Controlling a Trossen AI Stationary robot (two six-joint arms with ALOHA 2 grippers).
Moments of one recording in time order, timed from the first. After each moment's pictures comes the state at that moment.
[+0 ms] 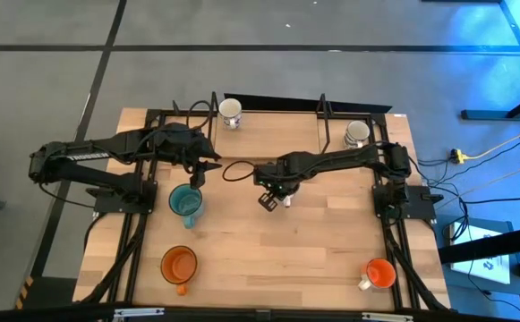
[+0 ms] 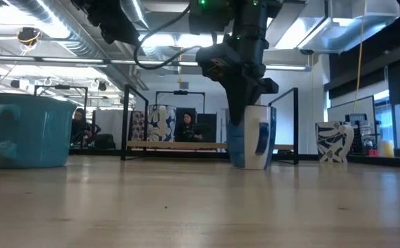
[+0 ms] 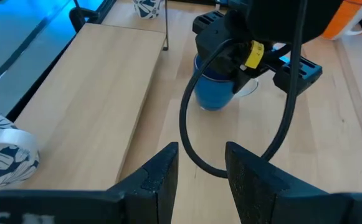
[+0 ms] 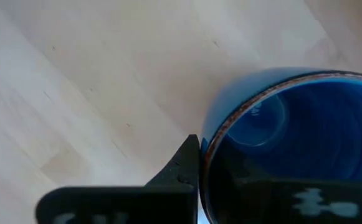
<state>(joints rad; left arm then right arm) 0.19 0.97 0.93 -0.56 0.00 -0.02 -0.01 1.99 1.59 -0.98 -0.02 0.71</state>
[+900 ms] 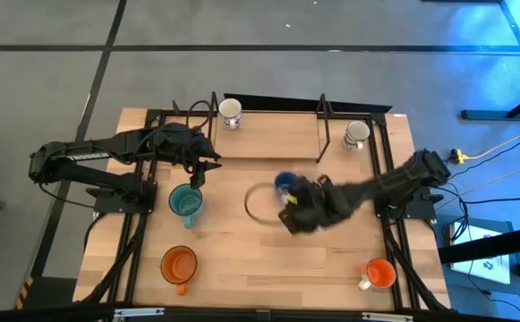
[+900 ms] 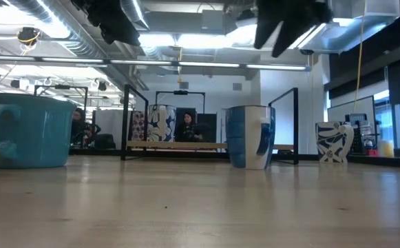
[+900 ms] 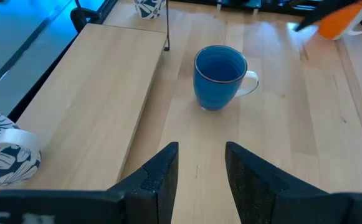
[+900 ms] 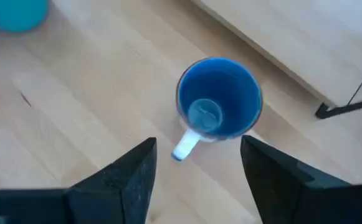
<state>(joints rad) 0.19 0.97 0.93 -0.56 0.00 -0.02 0.39 1.72 1.53 -1.14 0.58 1.16</state>
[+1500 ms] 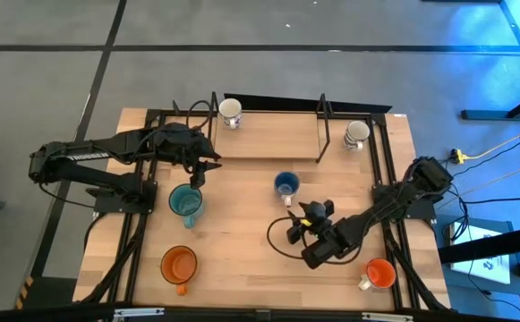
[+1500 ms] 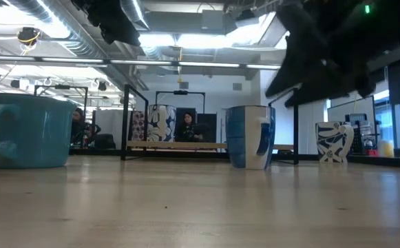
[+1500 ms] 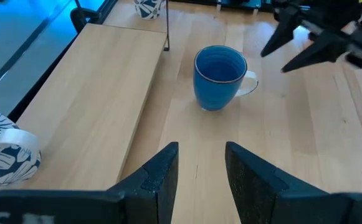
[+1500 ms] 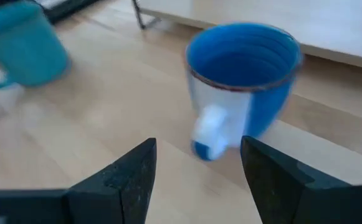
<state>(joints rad) 0.19 0.97 0.93 -0.56 0.00 -0.02 0.57 1.75 0.99 -0.49 1.00 1.41</state>
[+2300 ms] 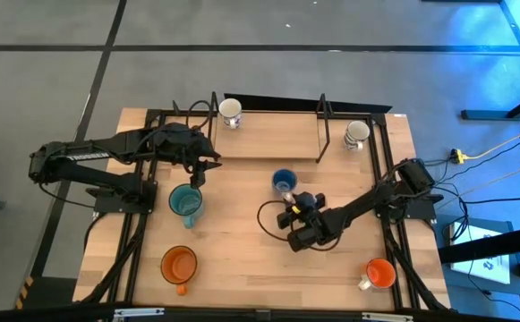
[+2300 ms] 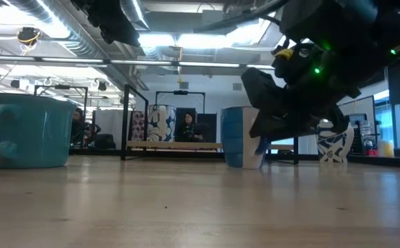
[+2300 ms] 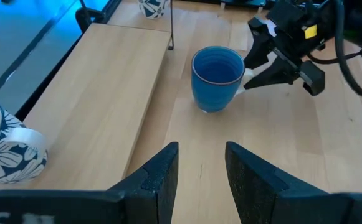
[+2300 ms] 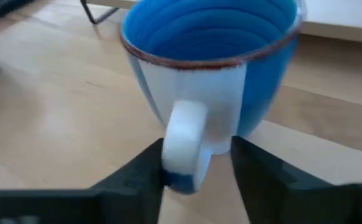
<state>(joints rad) 0.19 0.97 0.93 -0.56 -0.02 -0.02 0.43 1.88 0.95 -0.31 0.98 1.39</state>
